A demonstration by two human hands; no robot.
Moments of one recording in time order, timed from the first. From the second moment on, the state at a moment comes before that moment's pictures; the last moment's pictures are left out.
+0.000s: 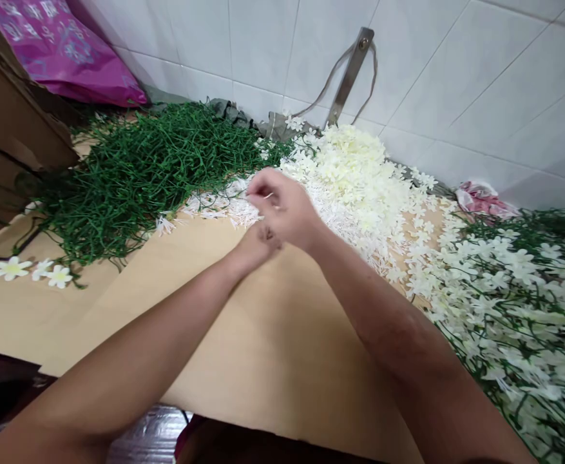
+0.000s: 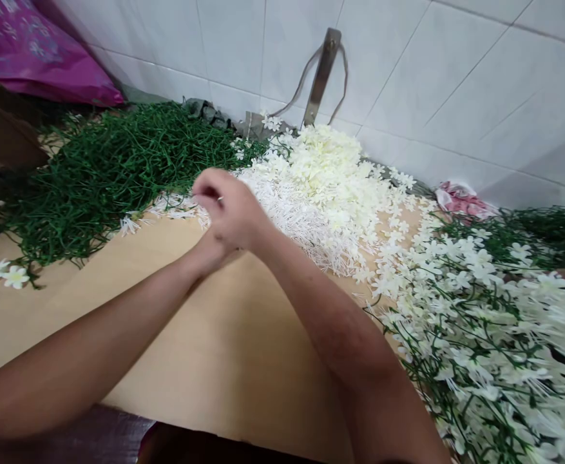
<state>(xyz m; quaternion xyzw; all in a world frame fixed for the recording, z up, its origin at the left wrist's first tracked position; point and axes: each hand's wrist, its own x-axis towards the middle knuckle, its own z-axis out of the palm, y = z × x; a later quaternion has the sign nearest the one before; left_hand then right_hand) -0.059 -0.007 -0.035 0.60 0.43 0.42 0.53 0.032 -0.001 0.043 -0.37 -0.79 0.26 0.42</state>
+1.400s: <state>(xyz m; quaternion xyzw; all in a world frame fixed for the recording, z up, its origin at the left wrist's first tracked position) -0.040 0.016 0.015 0.85 0.45 0.17 0.22 0.185 0.018 0.031 -0.65 -0.60 0.25 0.39</state>
